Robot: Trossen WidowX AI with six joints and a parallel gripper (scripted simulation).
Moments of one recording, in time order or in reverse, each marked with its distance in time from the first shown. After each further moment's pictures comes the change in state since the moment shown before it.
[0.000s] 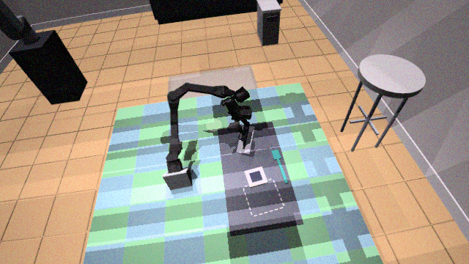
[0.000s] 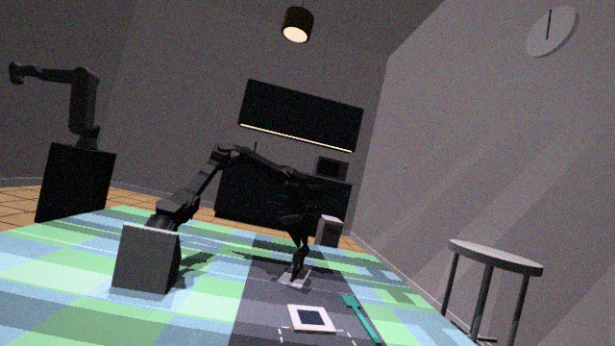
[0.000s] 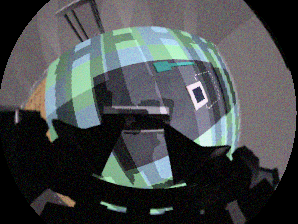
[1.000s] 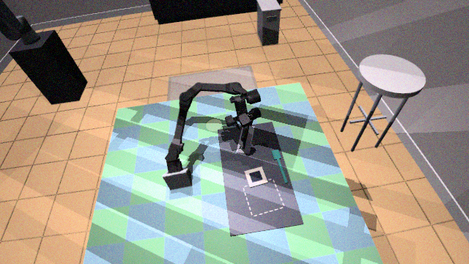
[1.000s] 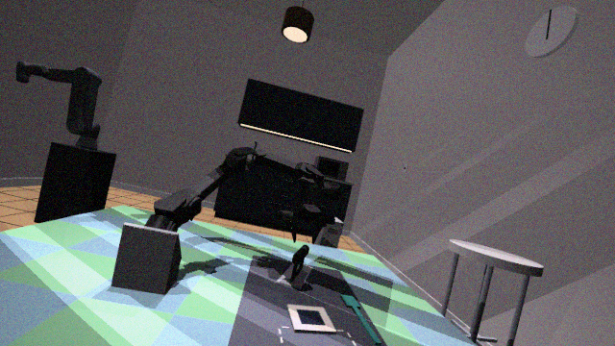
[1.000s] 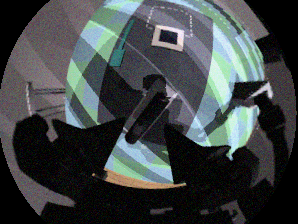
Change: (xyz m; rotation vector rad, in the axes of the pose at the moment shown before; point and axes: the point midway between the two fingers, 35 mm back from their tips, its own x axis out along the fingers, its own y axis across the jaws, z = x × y) arm -0.008 0.002 0.015 0.954 0.279 -0.102
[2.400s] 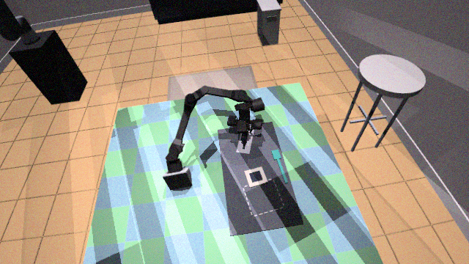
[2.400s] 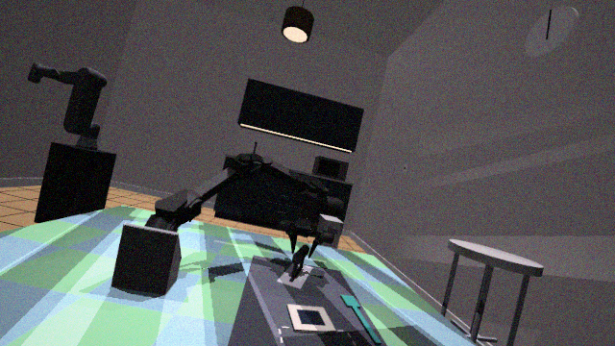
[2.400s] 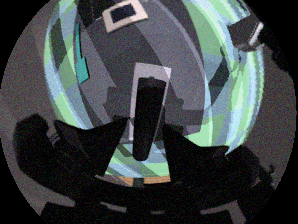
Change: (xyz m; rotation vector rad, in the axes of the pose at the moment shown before) arm 0.045 0.001 -0.011 0.481 0.102 -0.105
